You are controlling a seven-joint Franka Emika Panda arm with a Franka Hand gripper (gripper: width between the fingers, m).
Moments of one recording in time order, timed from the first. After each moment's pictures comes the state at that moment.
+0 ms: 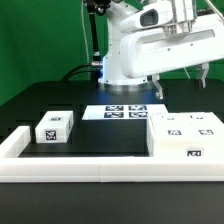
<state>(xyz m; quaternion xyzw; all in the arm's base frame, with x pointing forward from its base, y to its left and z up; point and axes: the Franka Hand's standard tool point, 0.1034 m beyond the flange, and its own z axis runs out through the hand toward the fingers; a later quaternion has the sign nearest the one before) 0.517 0.099 0.090 -0.98 -0.19 -0.06 0.07</state>
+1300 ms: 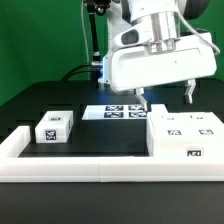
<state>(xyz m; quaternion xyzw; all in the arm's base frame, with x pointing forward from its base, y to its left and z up) 0.499 0.073 0.053 -0.98 -0.11 -0.16 0.06</state>
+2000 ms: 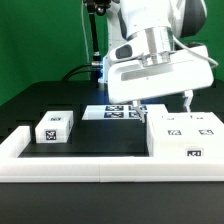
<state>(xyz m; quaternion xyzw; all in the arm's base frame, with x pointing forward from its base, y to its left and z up) 0.504 0.080 0.038 -0.98 -0.04 -0.18 0.08</state>
